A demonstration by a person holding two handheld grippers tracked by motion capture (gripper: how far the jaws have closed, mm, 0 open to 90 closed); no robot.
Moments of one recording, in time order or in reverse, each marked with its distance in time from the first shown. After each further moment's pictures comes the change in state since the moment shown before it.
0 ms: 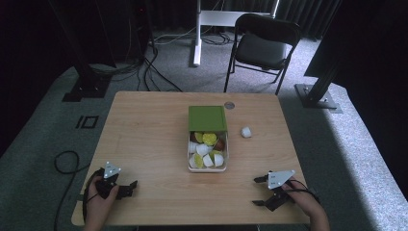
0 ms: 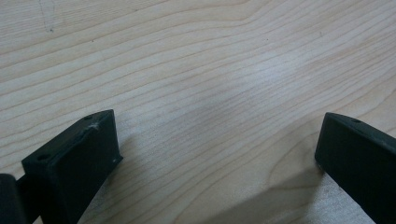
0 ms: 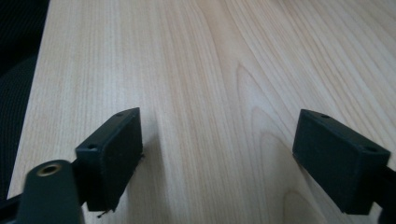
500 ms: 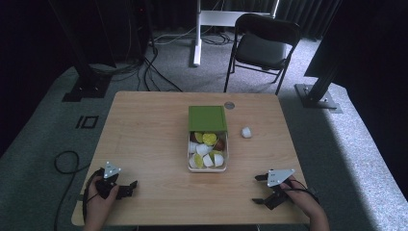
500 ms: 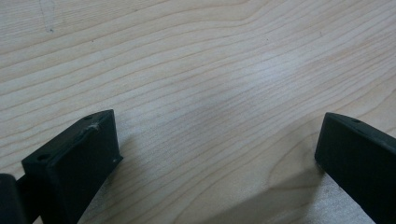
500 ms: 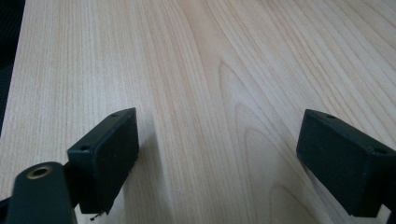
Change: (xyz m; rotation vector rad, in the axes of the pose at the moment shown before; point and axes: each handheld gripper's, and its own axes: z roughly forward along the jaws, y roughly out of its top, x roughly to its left) left arm 0.000 0.000 0.000 0.000 0.000 0.000; right arm -0.002 0.000 0.001 0.006 -0.045 0.043
